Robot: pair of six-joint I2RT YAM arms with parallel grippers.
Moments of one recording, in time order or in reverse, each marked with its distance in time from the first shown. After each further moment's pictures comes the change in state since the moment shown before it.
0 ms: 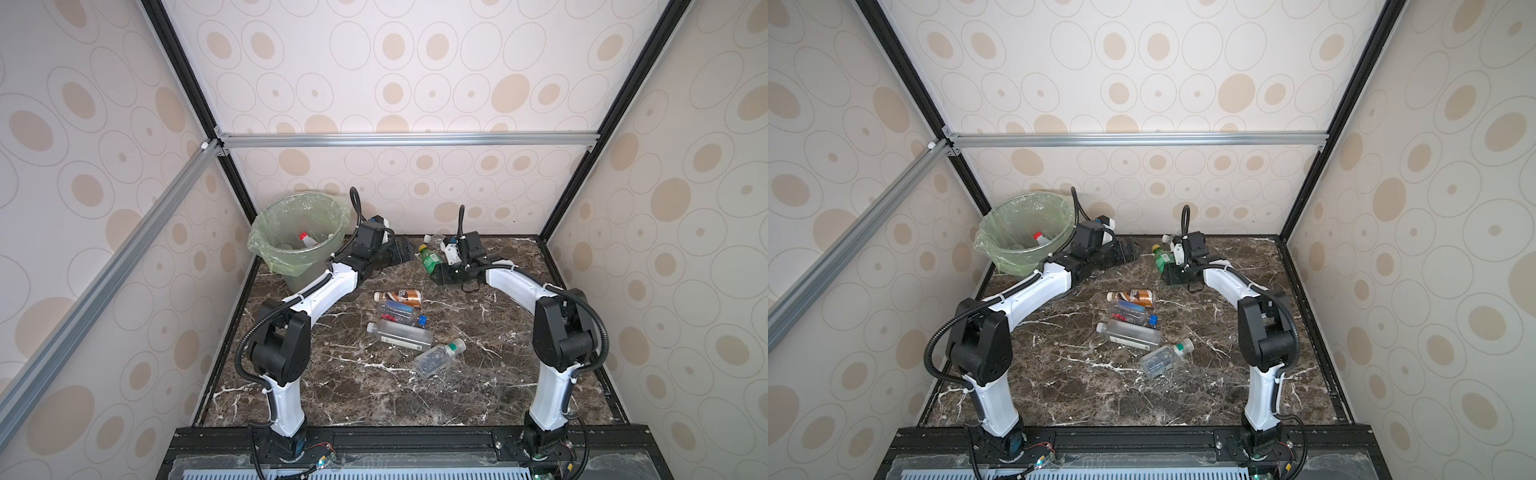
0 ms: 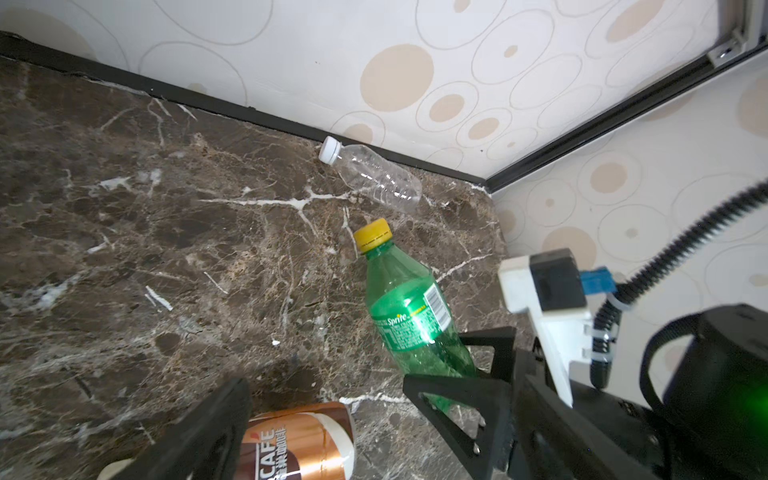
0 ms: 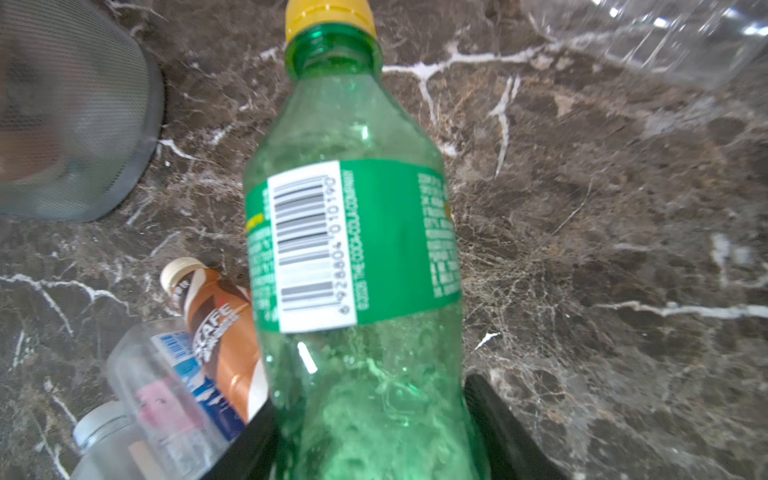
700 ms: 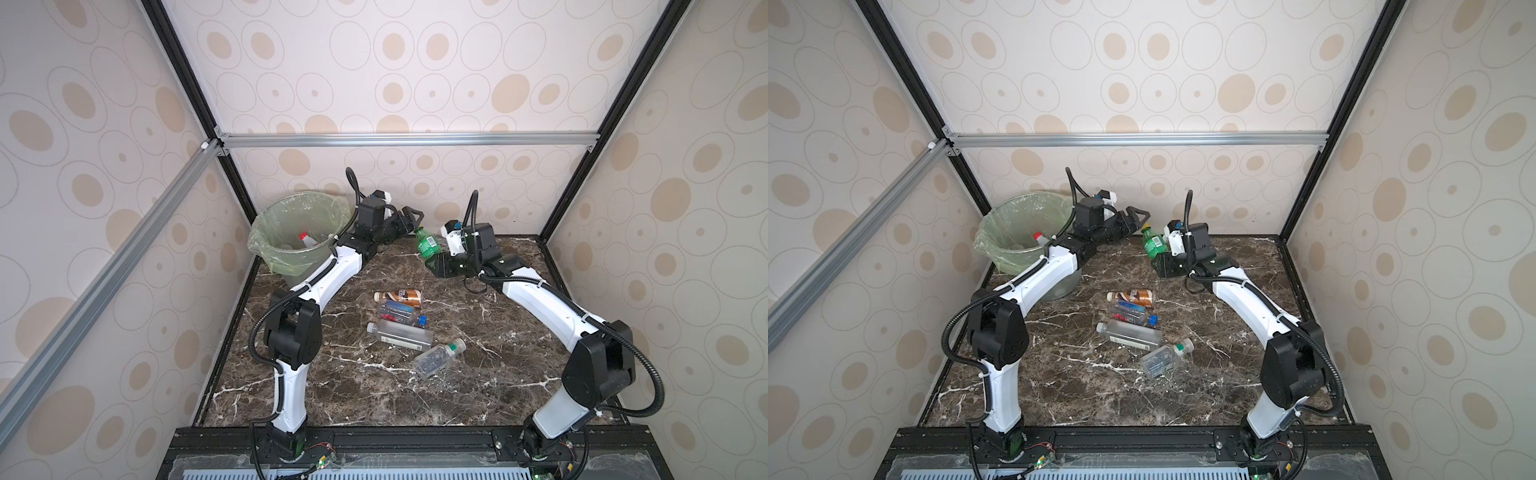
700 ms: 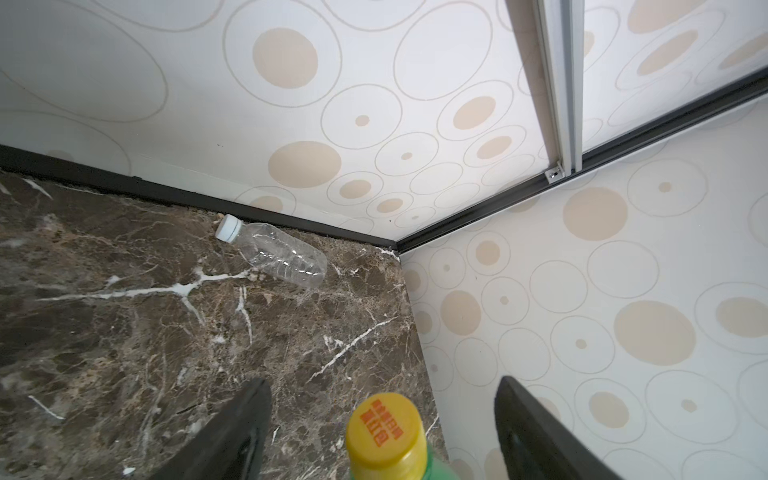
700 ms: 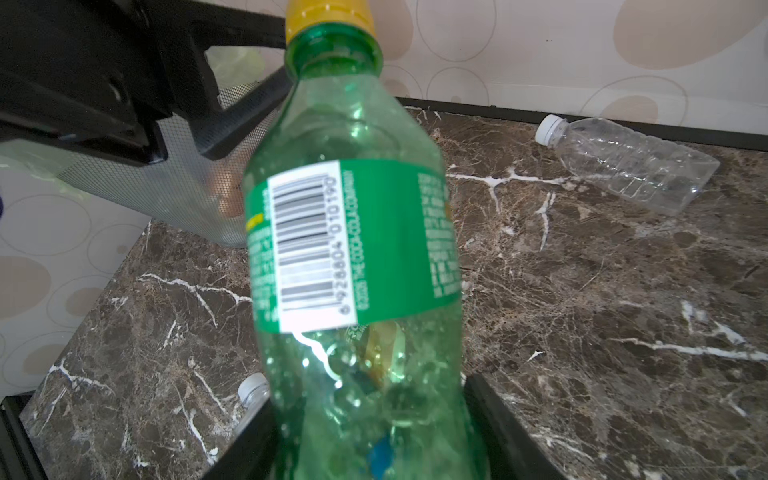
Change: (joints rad) left arm 0.014 0.145 0.277 0.093 0.100 -0.195; right arm 0.088 -0.246 -0.047 0.030 -0.003 0.042
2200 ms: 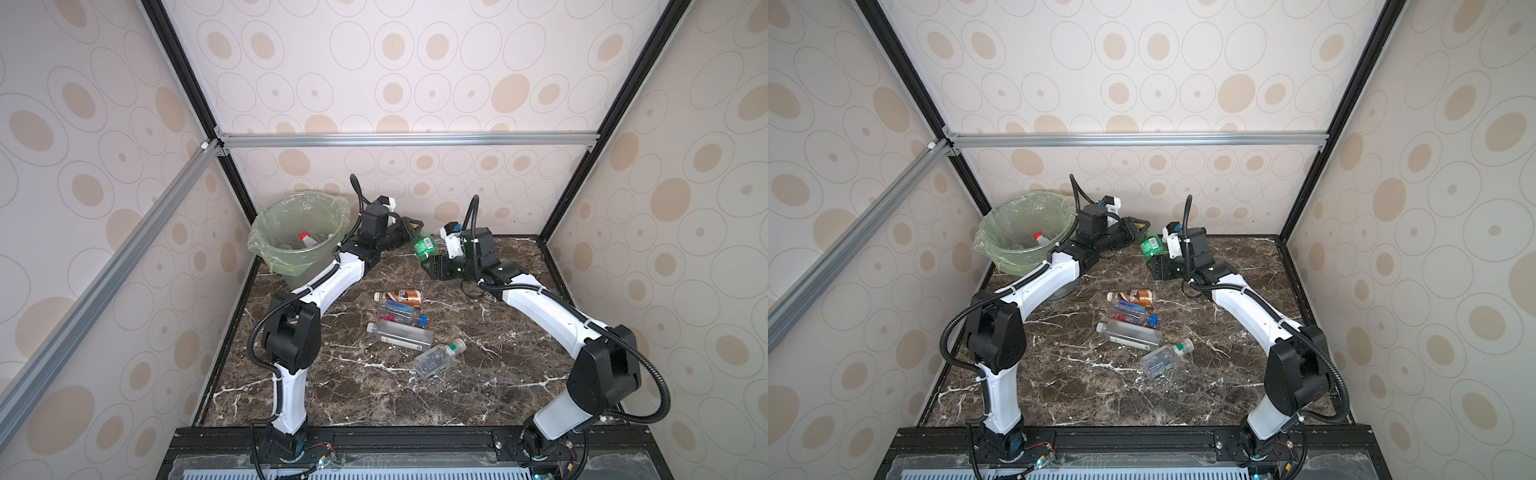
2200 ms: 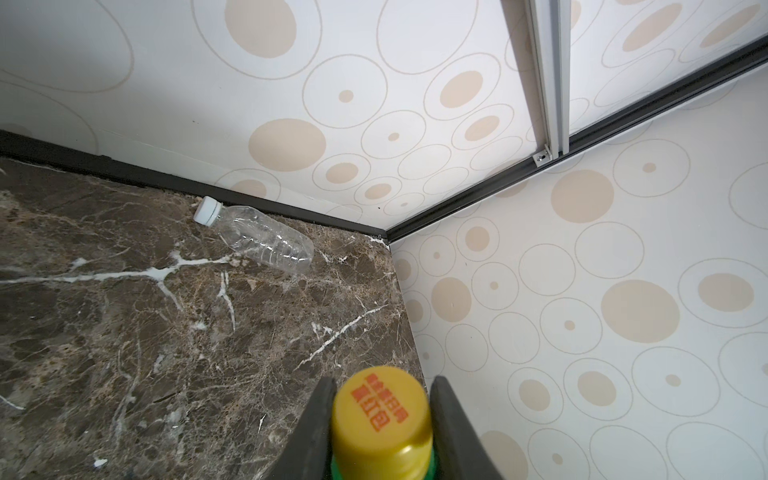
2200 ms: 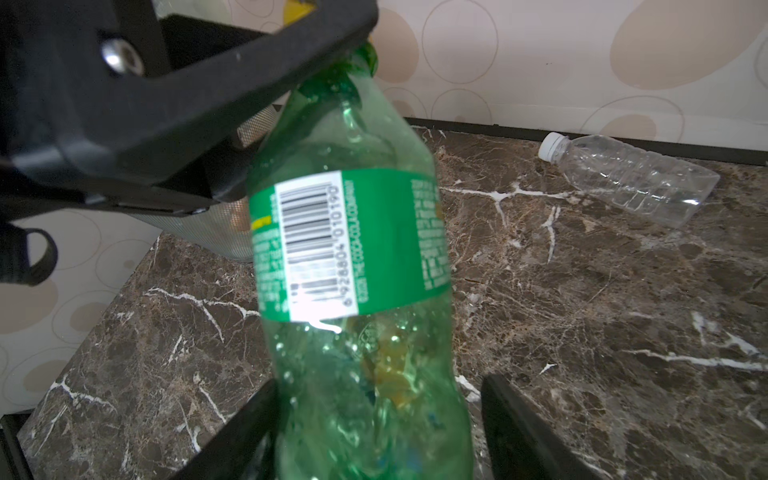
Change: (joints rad) left arm -0.032 -0.038 -0.103 0.078 0.002 0.005; right arm 0.027 -0.048 -0.075 0.096 0.038 0.029
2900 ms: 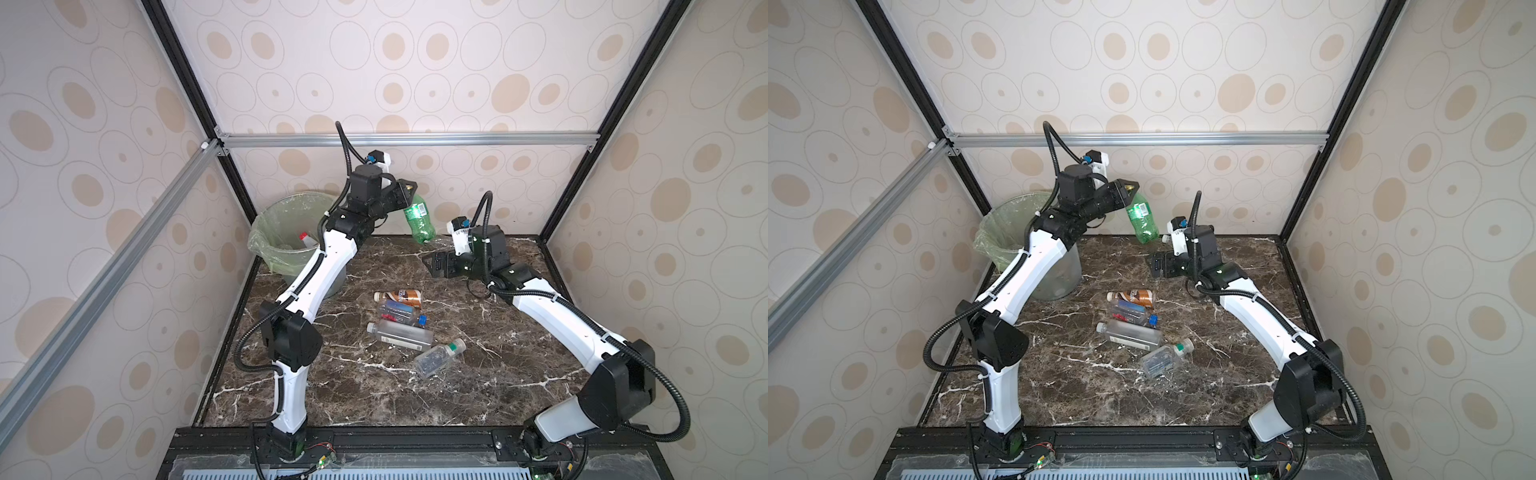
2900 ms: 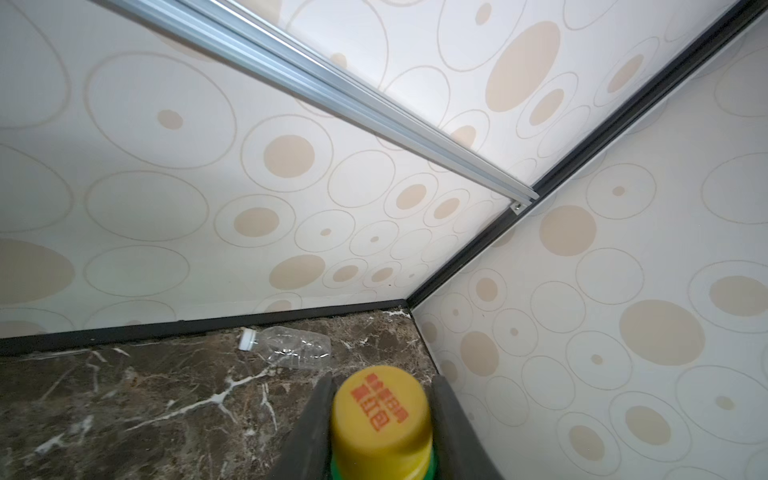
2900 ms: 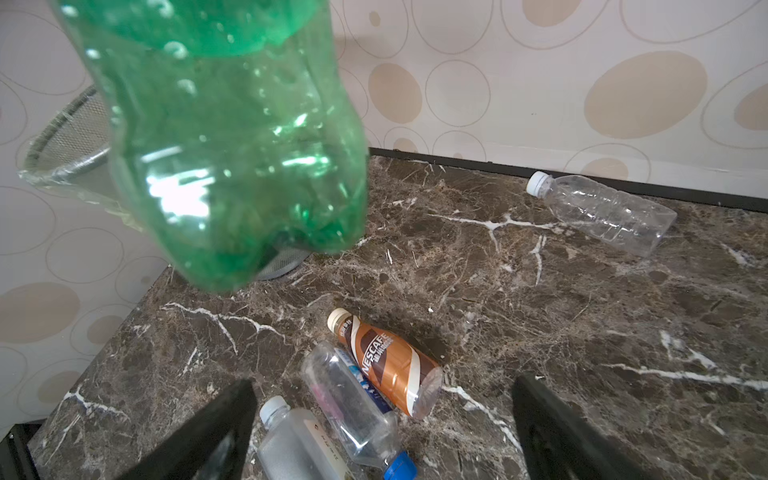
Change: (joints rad) left arm 0.034 0.027 0.491 -0.374 -0.176 0.300; right arm 0.002 -0.091 -0.010 0.014 0.008 -0.005
